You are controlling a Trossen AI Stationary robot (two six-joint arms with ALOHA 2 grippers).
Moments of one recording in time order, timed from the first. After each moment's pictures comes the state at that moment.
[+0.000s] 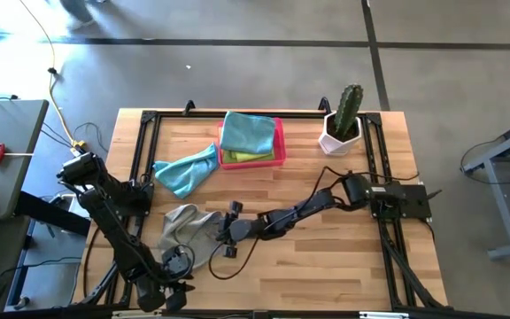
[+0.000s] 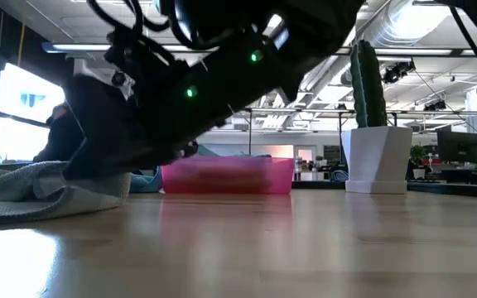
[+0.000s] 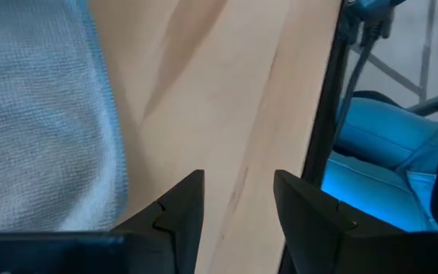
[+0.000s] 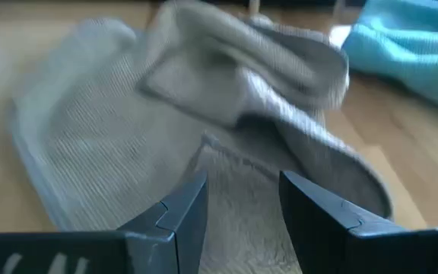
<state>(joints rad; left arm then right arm) -0.93 1.63 0.89 -0.32 -0.44 -1.39 0.27 2.37 1.57 0.28 0.33 0.13</state>
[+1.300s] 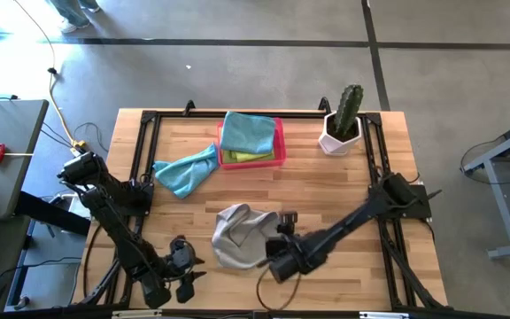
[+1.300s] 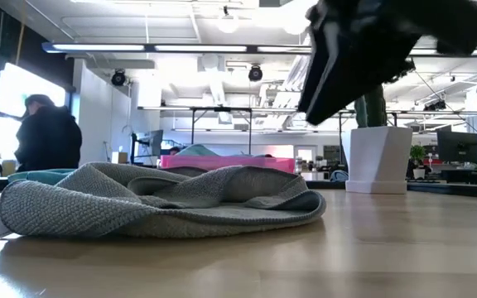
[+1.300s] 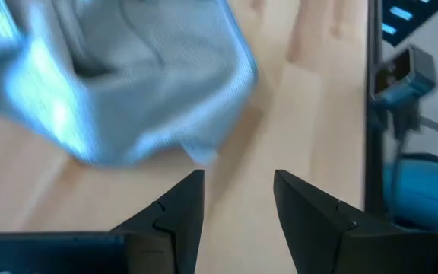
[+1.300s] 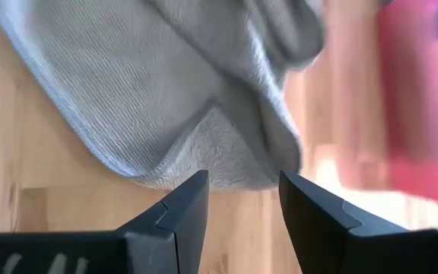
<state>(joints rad) -0.89 1.64 0.89 -0.34 -0.71 -1.24 0.57 2.03 1.57 -0.93 0.63 0.40</state>
